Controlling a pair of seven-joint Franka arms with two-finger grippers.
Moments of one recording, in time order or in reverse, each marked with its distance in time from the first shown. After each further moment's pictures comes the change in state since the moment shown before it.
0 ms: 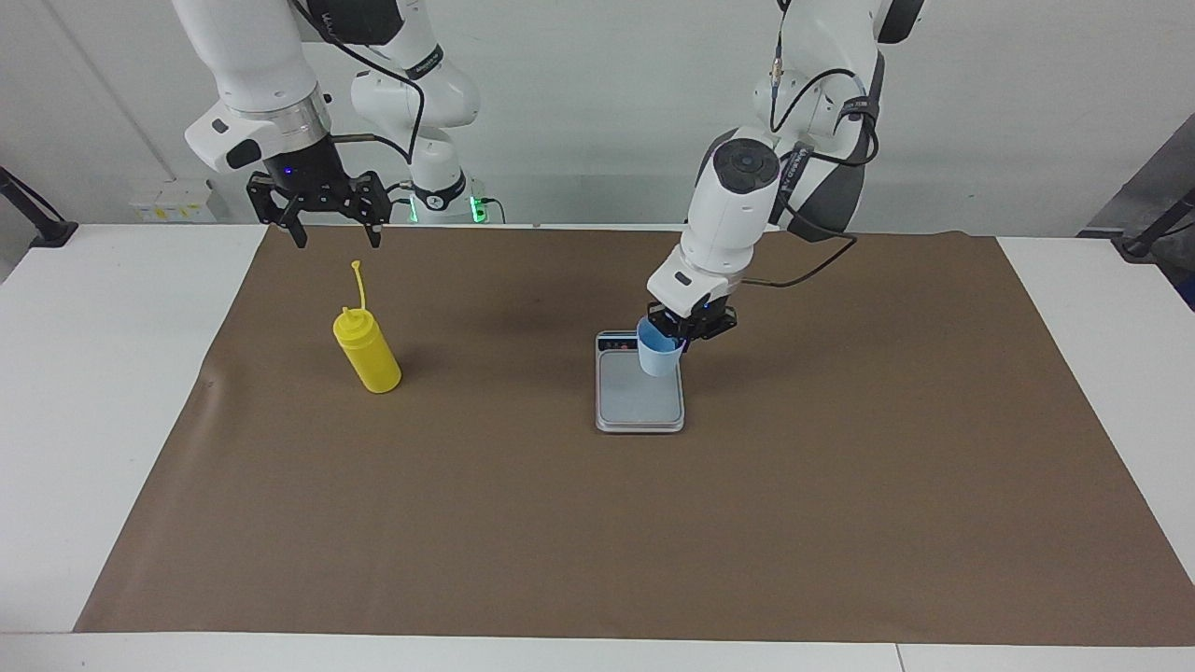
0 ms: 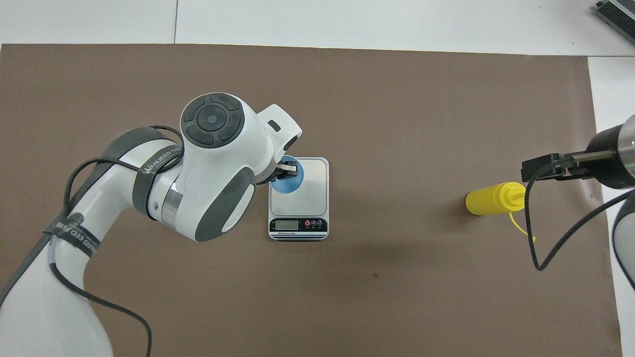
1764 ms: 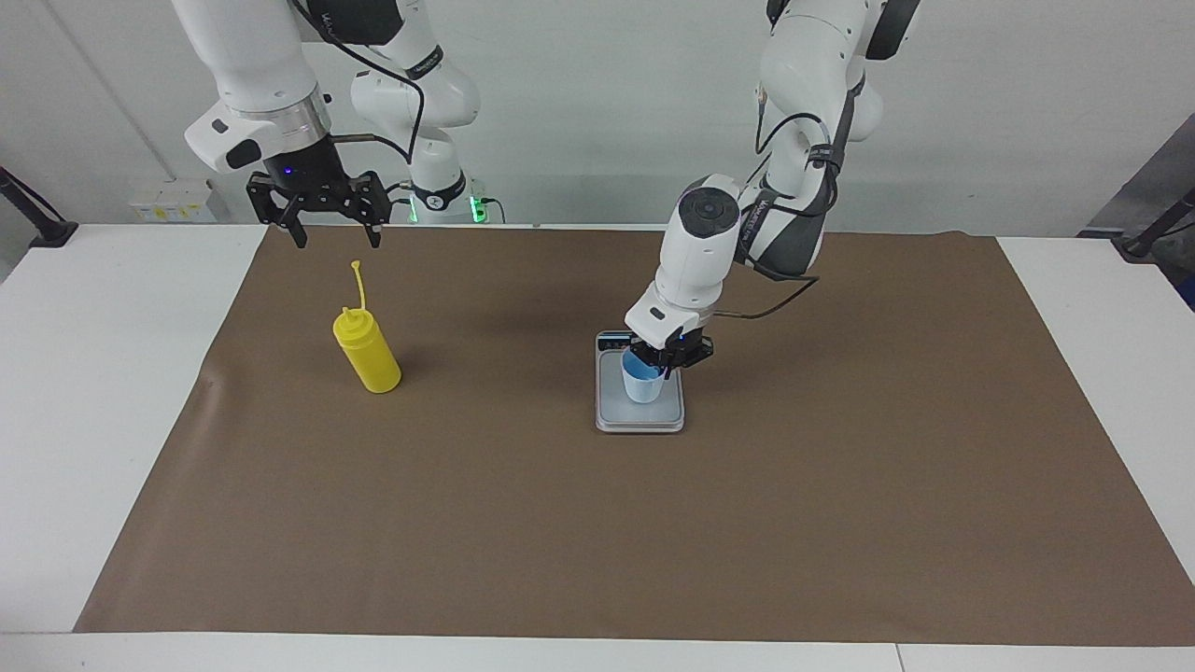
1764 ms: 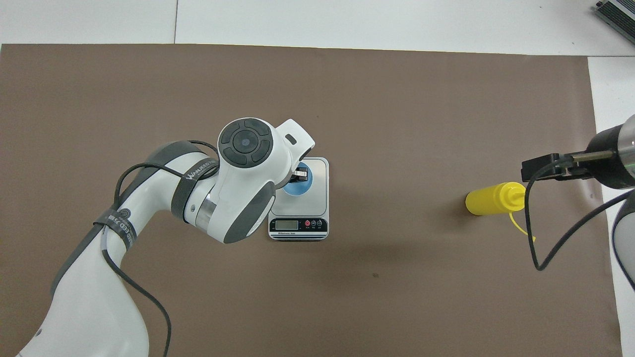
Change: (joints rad) left arm -0.044 0.055 0.014 -0.071 0.043 0.153 -0.047; right arm 0.000 0.000 0.000 0.000 0.000 0.000 0.000
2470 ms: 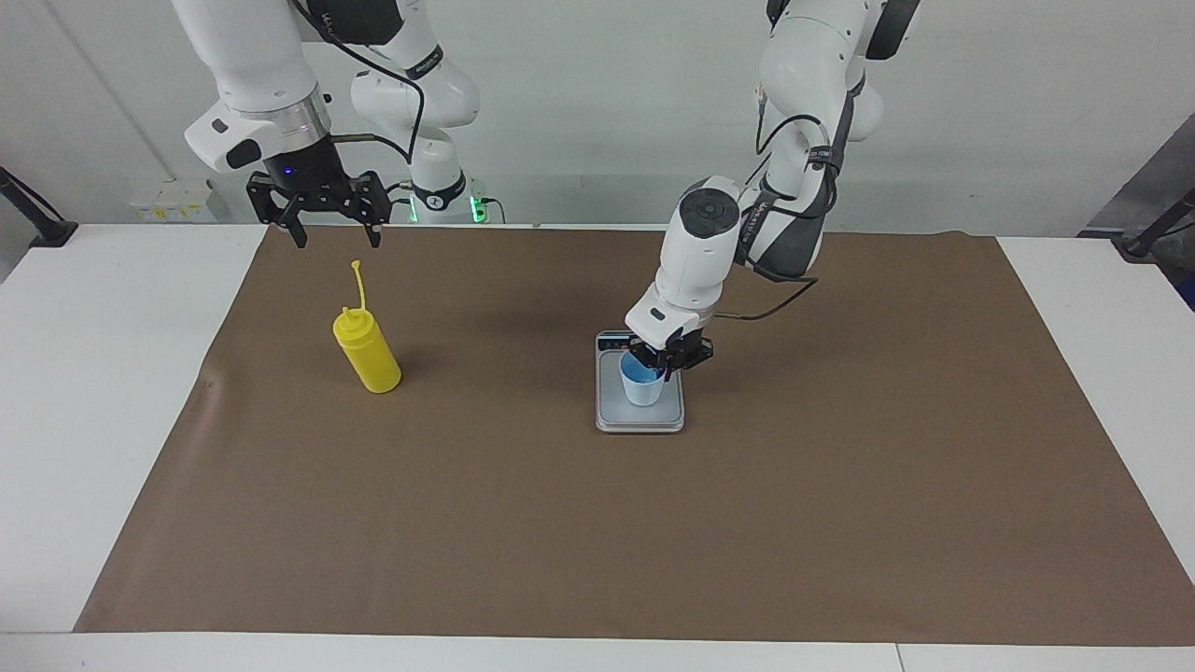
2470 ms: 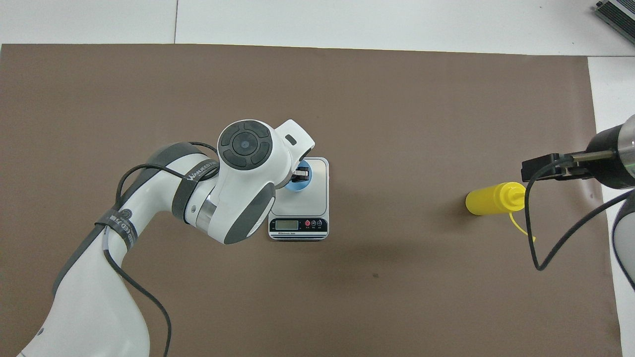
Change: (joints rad) left arm 0.000 0.000 0.000 -0.011 0.001 0.025 -0.001; right arm 0.000 0.000 0.000 0.000 0.000 0.000 0.000
